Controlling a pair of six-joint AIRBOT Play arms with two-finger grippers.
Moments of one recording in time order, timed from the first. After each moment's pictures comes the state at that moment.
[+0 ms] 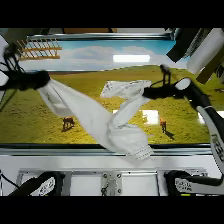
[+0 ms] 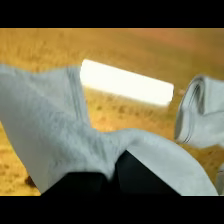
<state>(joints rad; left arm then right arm) 0.11 -1.16 1.40 1.31 -1.05 -1.66 0.02 -1.40 1.26 -0.95 0.90 1.26</state>
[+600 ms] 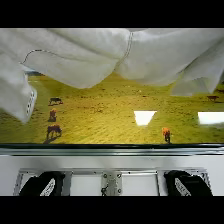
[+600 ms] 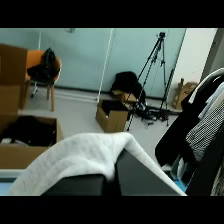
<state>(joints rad) -0.04 -0.75 1.85 1.31 -0.89 -1.65 0.01 -0.78 1.65 -1.15 0.95 1.26</state>
